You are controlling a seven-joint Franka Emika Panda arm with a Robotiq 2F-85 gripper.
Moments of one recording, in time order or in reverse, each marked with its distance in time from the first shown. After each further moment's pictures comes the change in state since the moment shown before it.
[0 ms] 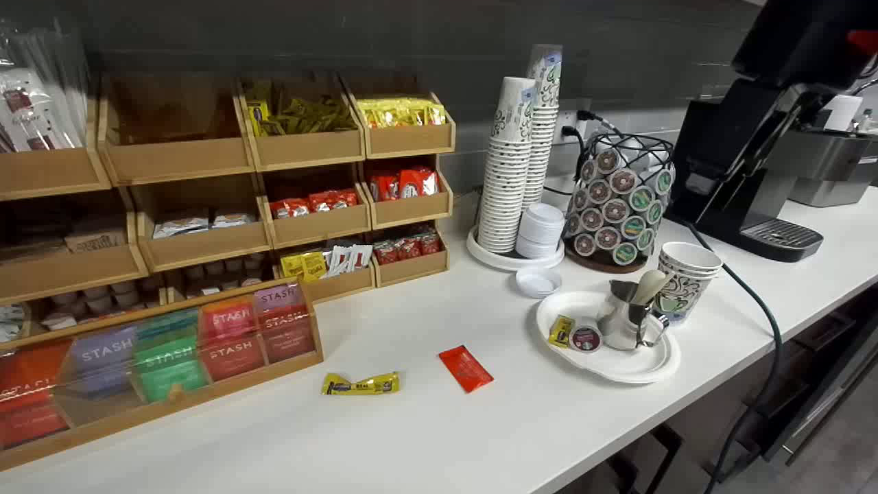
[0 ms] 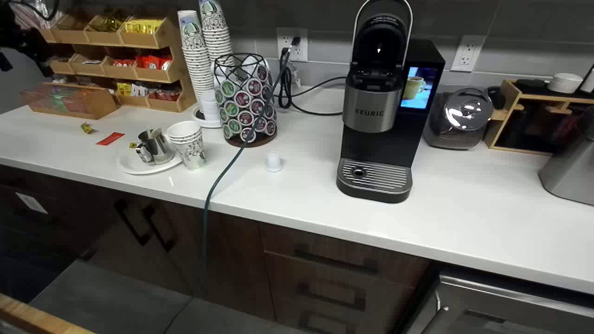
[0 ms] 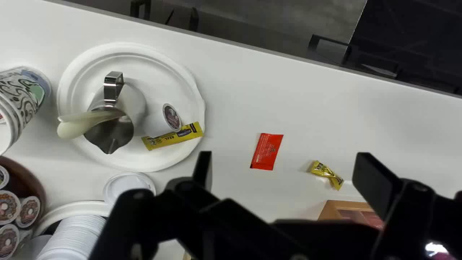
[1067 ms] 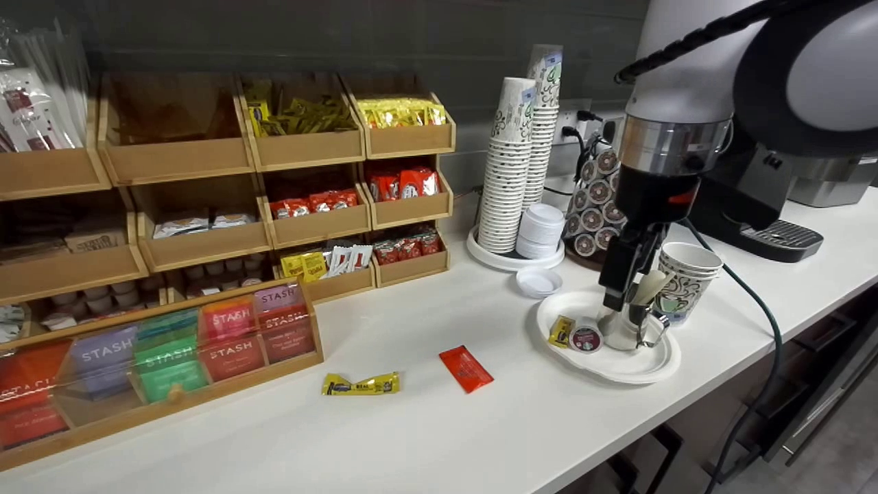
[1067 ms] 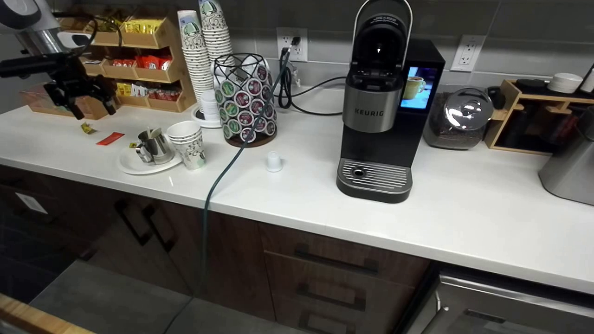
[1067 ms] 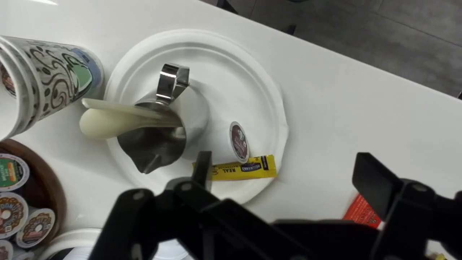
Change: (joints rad) arm -0.074 0.440 0.057 0.158 -0.409 0.097 0.137
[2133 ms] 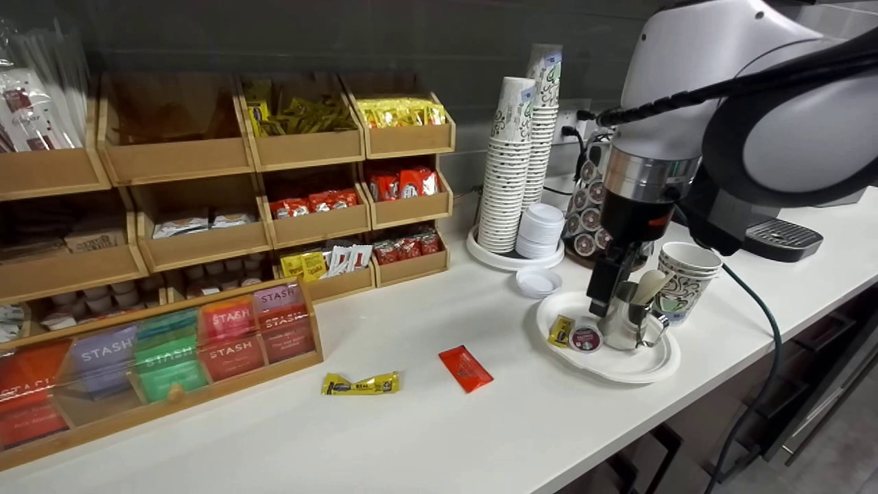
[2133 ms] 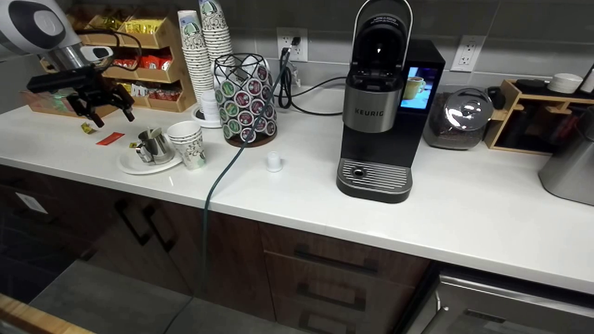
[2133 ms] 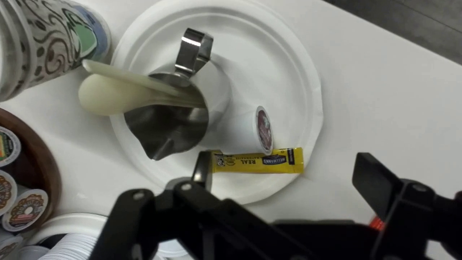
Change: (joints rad) arm 0.002 0.107 -0.049 0.018 -0.083 0.139 -0.042
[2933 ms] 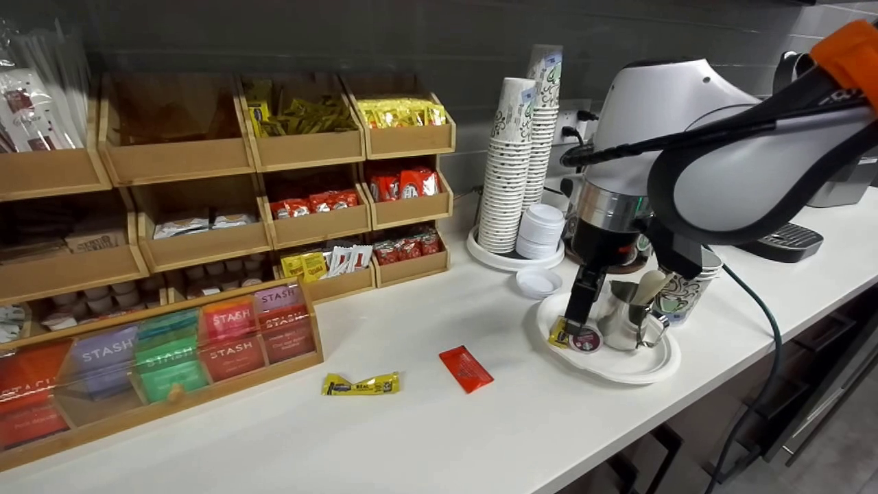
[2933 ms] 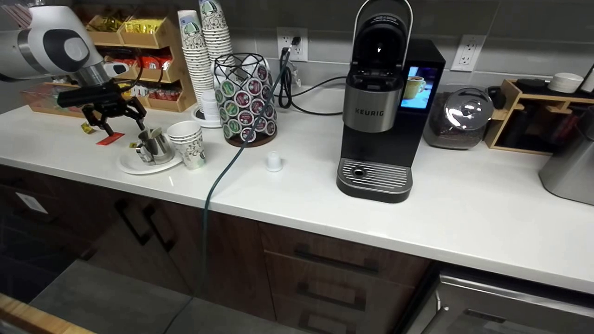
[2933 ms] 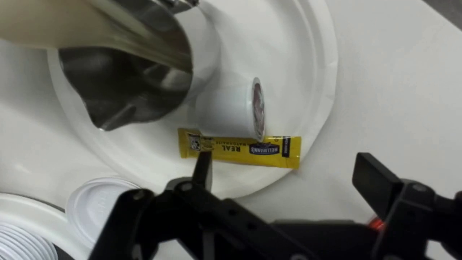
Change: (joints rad) arm -0.006 0.157 -0.007 0.076 0.069 0.112 -0.215
